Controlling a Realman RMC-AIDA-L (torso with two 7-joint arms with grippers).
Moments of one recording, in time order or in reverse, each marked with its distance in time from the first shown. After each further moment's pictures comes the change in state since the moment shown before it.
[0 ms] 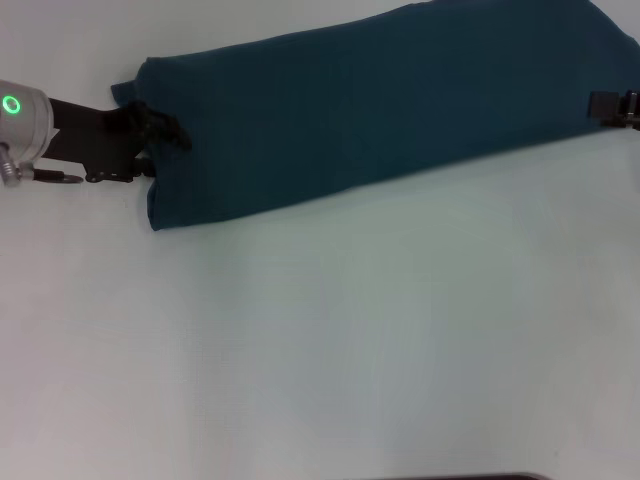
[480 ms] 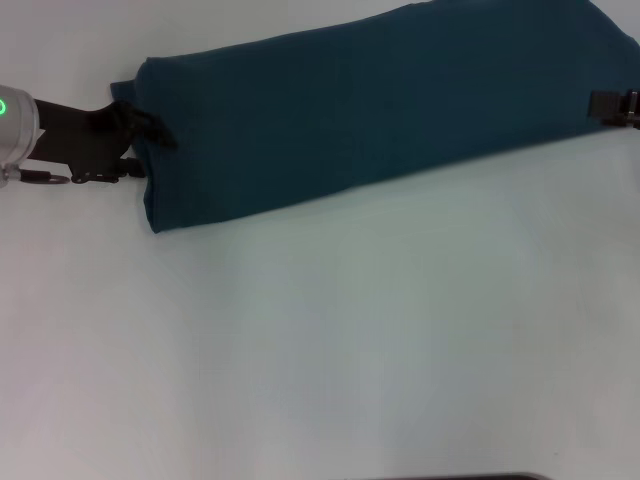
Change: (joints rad) left arm 0.013 0.010 -0.008 -0.008 0.010 -0.007 -0.014; right arm 0.001 -0.001 0.000 0.000 0.000 0.000 0.001
